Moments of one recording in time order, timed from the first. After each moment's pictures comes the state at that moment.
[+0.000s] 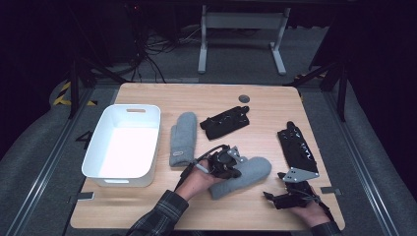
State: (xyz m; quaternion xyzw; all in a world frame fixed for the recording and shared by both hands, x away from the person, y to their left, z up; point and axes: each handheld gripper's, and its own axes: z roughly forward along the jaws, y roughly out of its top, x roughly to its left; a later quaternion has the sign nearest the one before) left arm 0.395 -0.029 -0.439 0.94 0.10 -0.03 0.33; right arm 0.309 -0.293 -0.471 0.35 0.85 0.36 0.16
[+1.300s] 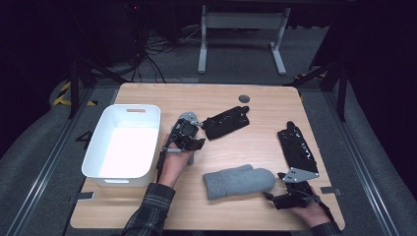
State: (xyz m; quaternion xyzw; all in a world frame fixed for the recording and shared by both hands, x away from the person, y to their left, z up) left arm 0.456 0.065 -0.418 0.85 0.40 0.15 0.31; right arm 0.308 -0.293 -0.471 0.35 0.85 0.36 0.16
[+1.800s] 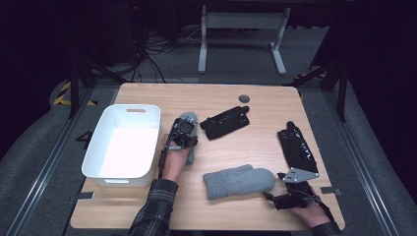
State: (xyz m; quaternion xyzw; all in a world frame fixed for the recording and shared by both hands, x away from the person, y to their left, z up) left arm 0.480 0.072 -0.445 0.84 0.44 0.16 0.27; right arm 0.308 -0.293 -0.471 0.35 0.85 0.36 0.16
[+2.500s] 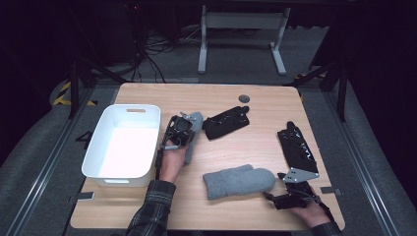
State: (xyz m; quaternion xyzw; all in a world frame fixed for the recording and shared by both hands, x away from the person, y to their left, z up) left arm 0.463 0.078 -0.413 0.83 0.43 0.16 0.31; right arm 0.308 -0.293 -0.471 0.35 0.85 0.36 0.16
